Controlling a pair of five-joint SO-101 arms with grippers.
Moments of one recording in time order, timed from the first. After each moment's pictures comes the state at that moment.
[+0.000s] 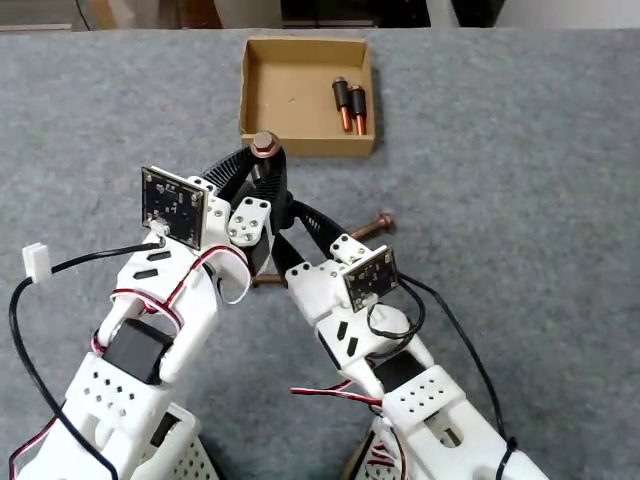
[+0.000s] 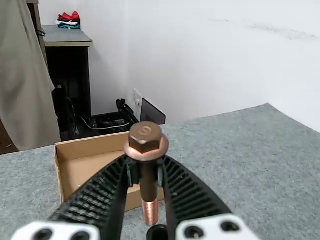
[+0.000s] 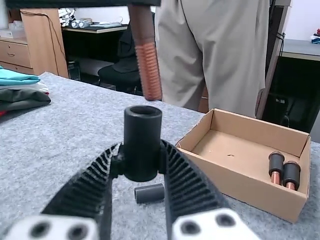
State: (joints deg) left arm 23.3 -65.8 56.3 18.5 -5.3; right arm -34.4 -59.9 96.5 -27.5 -8.0
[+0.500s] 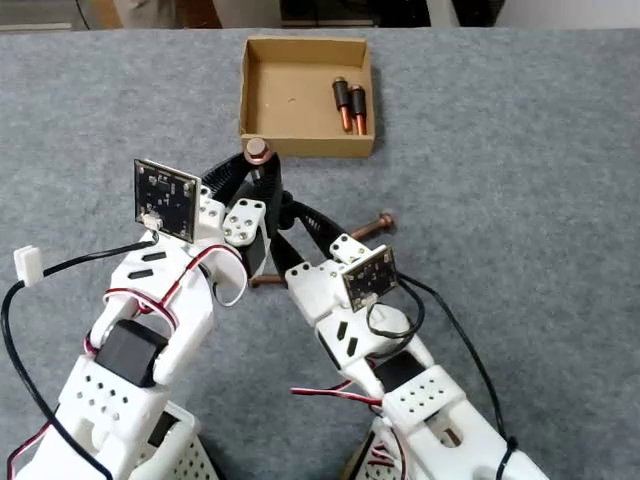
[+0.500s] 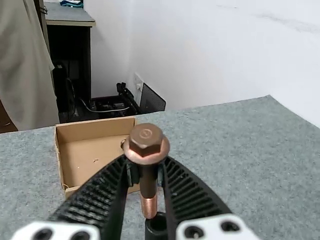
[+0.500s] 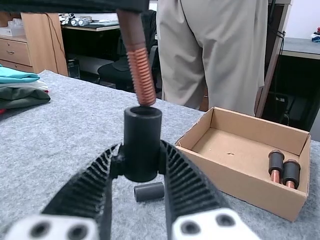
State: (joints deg) left arm 23.0 -65.8 53.7 25.2 -2.4; right arm -34.4 -59.9 96.5 -27.4 -7.9
